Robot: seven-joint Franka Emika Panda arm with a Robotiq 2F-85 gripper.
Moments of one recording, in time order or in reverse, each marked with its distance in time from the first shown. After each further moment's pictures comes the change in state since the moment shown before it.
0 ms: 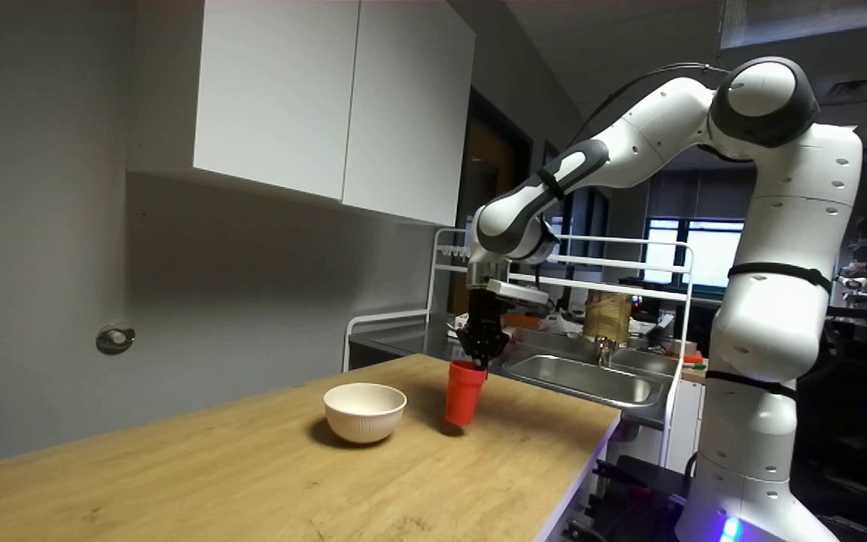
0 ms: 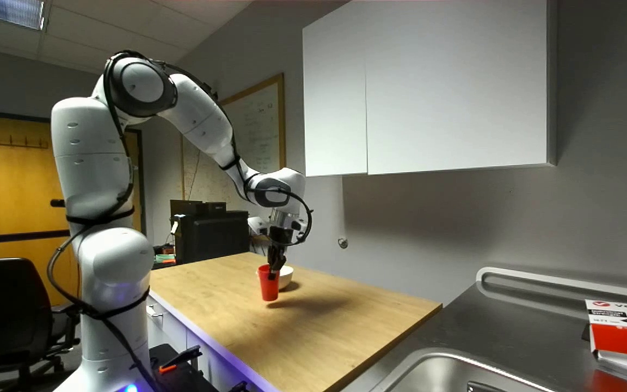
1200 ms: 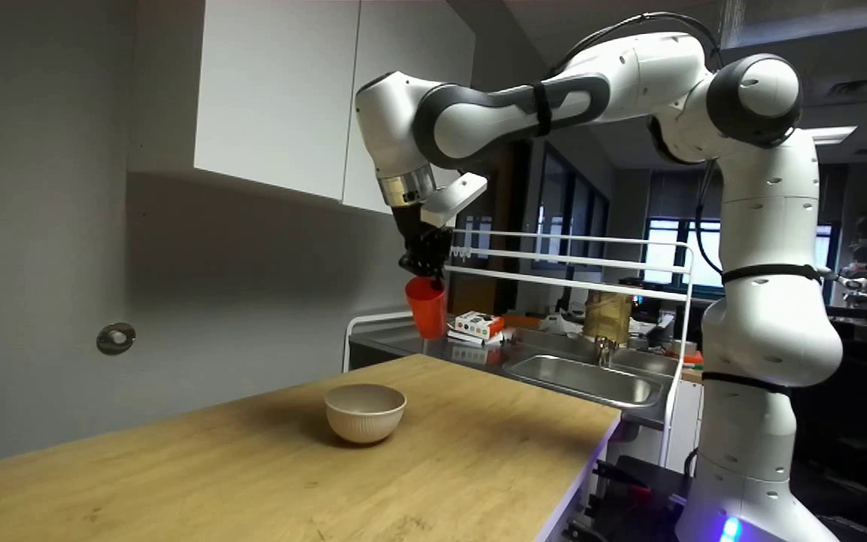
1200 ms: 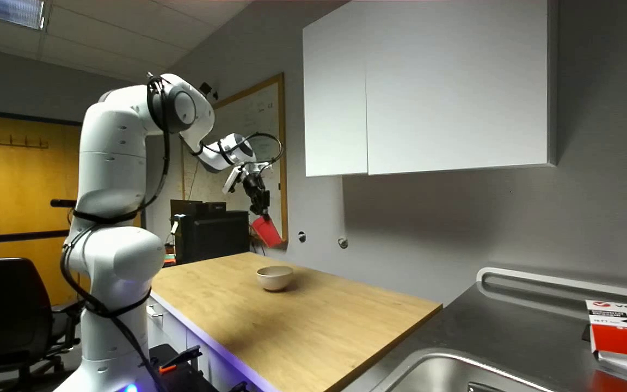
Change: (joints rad) arm 0.241 0.193 0.312 0.647 -0.728 -0.673 0.475
